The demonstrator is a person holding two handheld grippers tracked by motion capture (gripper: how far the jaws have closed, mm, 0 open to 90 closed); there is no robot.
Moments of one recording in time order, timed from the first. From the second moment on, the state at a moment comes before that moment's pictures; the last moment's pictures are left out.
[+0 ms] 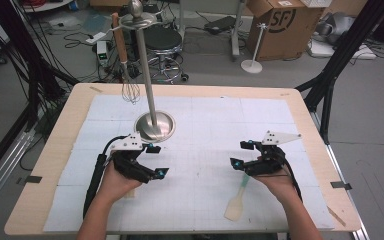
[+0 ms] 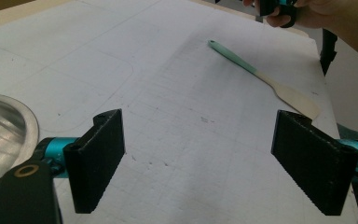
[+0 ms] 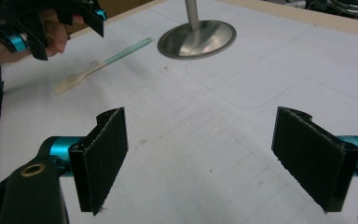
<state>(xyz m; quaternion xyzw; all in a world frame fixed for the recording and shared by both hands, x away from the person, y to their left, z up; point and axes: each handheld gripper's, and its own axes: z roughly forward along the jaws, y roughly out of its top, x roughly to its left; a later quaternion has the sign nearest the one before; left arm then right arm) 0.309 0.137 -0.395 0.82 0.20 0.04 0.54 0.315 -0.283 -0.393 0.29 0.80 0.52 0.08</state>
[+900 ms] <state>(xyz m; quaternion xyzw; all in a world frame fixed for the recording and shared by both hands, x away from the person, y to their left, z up) 0.307 0.138 -0.398 0.81 0.22 0.05 0.54 0.295 -0.303 -0.405 0.30 0.79 0.52 0.08</state>
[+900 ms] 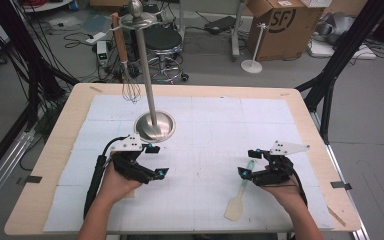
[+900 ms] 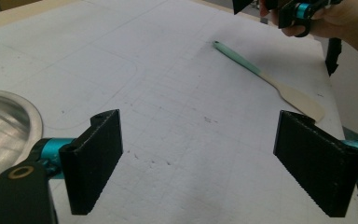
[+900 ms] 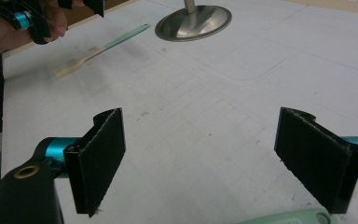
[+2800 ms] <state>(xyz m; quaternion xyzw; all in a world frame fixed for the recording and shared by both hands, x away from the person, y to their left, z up) 0.306 0.146 -0.402 0.78 0.26 0.08 0.56 0.297 -0.307 -0.405 0.29 0.79 0.53 0.08</state>
